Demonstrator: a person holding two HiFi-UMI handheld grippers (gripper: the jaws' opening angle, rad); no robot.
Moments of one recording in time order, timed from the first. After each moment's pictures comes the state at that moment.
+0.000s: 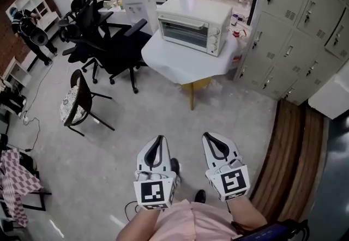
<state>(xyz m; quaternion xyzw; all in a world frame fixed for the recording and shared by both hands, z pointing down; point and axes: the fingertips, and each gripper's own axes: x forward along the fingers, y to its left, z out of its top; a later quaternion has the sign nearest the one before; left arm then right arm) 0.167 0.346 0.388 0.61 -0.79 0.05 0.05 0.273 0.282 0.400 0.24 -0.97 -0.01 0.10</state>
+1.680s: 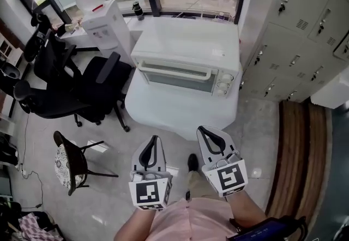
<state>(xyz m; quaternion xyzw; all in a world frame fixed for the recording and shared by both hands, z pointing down) -0.061 0.015 0.412 0.70 -0.71 0.08 0.06 0.050 -0.036 0.406 0.33 -0.94 0.00 0.09</state>
